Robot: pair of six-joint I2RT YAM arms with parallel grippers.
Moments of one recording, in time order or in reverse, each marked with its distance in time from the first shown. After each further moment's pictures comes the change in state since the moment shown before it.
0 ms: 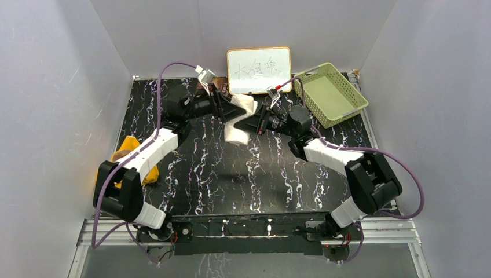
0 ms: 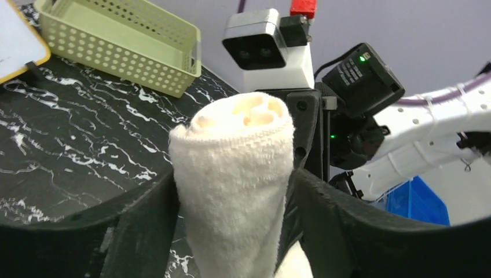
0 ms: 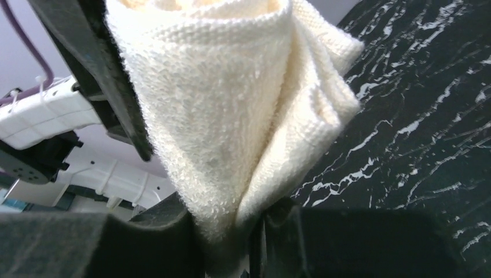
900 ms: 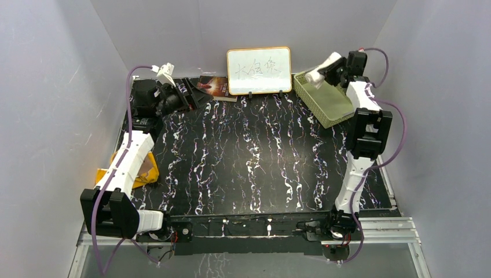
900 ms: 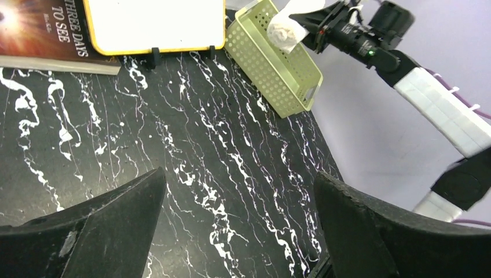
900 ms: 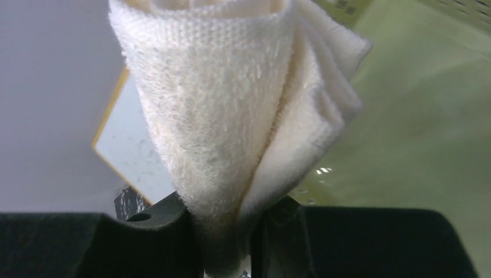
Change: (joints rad) left arm 0.261 -0.182 0.079 -0.548 -0.279 0.036; right arm -0.672 0.616 1.035 -1.019 0.406 -0.134
